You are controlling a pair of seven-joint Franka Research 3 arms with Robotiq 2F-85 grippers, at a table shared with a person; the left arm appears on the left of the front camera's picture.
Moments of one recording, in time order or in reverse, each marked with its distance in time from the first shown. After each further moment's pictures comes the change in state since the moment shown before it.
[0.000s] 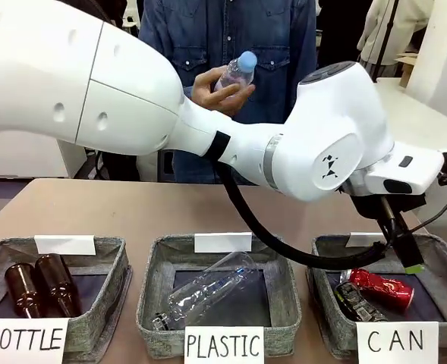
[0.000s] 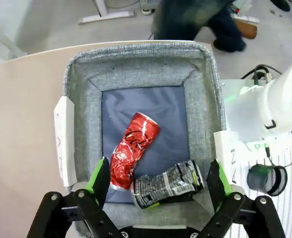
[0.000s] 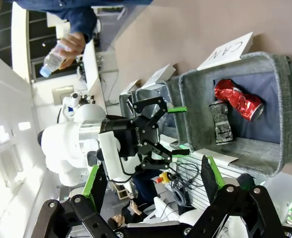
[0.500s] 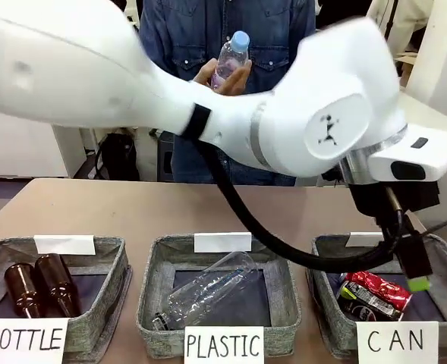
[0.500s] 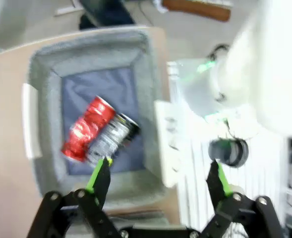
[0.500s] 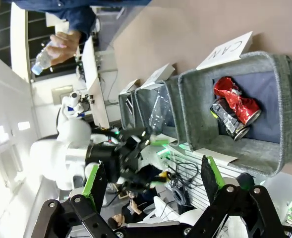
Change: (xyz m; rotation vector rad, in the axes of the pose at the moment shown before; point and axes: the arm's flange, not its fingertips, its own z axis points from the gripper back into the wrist) left arm 0.005 -0.060 0.055 -0.123 0.086 -0.015; right arm 0.002 -0.001 -0.003 -0.004 0.009 -0.004
